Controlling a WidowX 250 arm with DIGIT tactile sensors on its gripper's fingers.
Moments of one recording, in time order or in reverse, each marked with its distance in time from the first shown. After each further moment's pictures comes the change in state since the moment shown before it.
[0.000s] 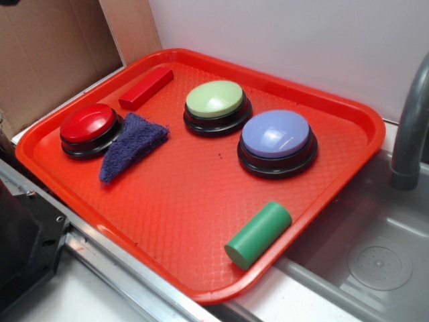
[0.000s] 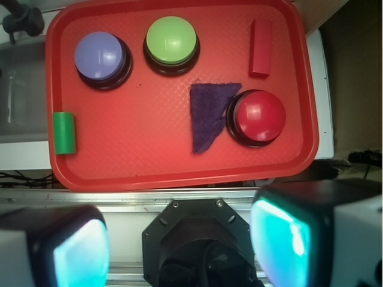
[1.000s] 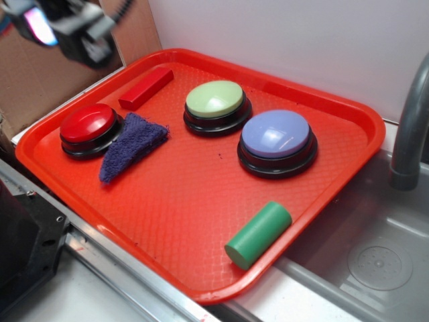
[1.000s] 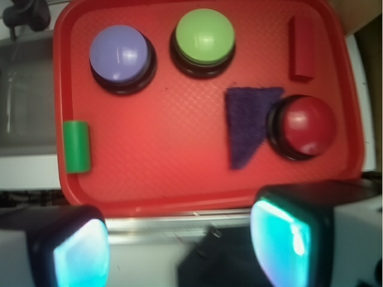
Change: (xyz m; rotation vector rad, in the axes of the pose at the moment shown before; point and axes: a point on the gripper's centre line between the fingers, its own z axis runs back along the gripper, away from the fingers) arm 0.019 -0.072 -0.069 -0.027 -0.015 -0.019
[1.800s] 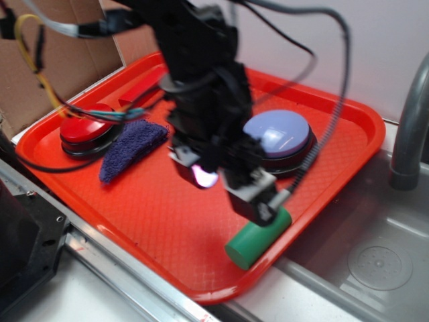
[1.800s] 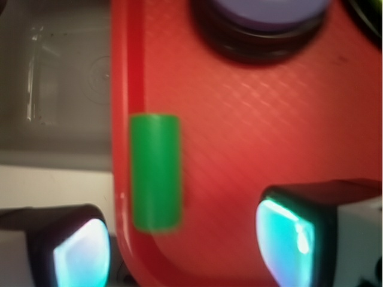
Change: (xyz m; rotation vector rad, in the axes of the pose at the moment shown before) arm 0.025 -0.083 -0.127 -0.116 0.082 -0.078
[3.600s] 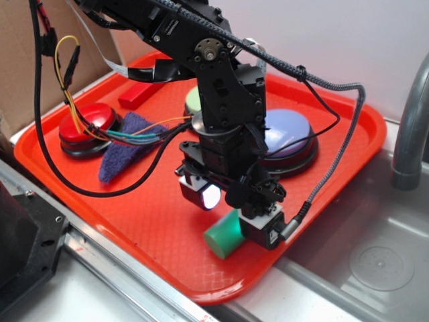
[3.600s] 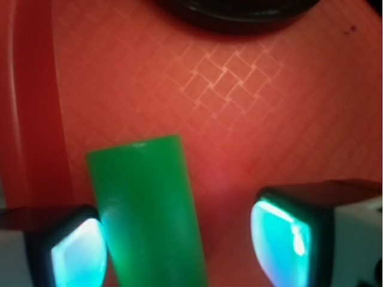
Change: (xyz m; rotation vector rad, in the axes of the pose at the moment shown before) arm 0.004 0.033 -0.030 0.181 0.064 0.123
